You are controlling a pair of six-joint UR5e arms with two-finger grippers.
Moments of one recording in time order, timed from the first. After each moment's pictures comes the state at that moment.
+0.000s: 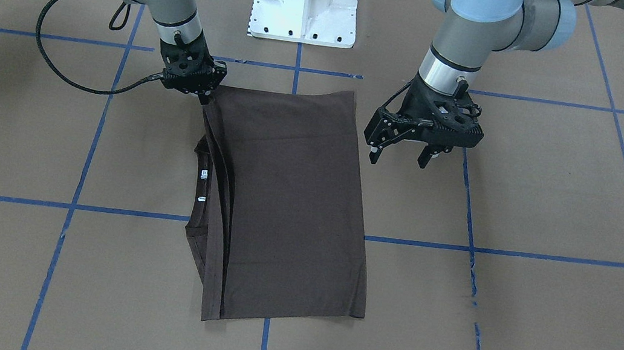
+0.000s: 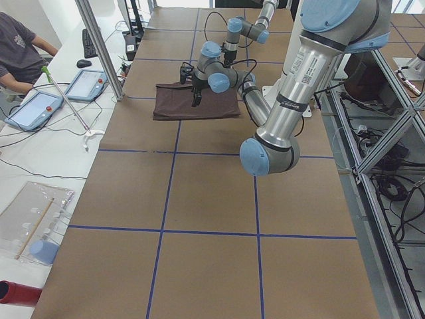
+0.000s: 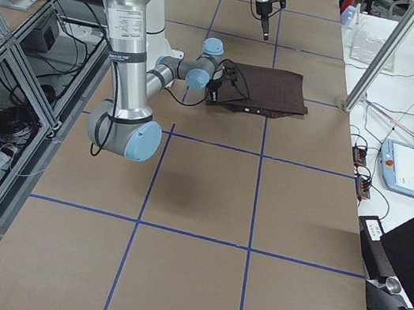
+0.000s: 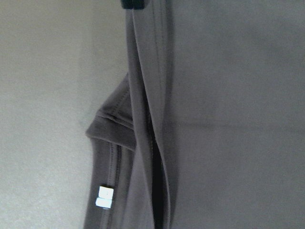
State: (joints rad) left arm -0.68 -2.07 -1.87 -1.72 -1.79 -1.28; right arm 0.41 -1.31 1.90 -1.31 1.77 1.06
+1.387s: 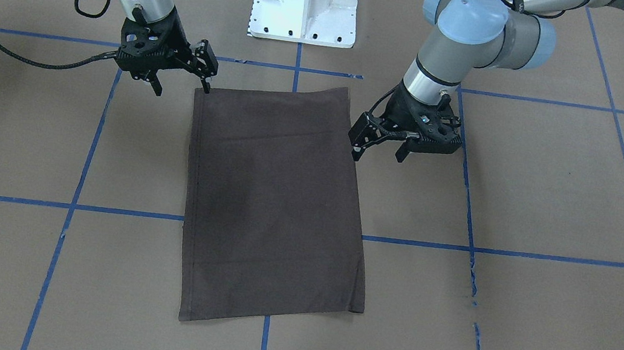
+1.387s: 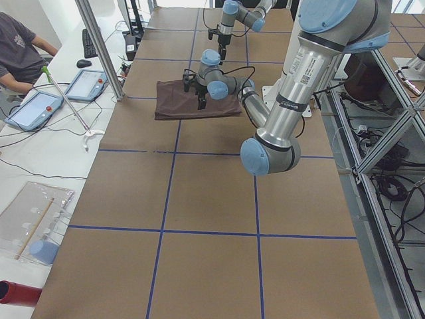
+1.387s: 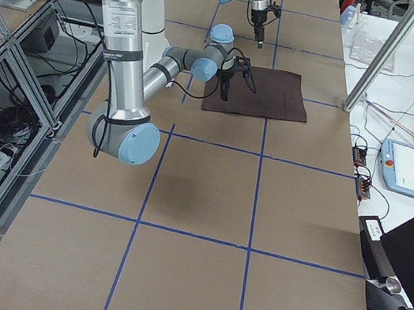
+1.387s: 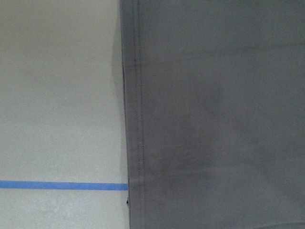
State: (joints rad) left arm -0.61 -2.07 -1.79 -1.85 -1.88 -1.52; right arm 0.56 -1.31 2.04 -1.38 1.85 1.15
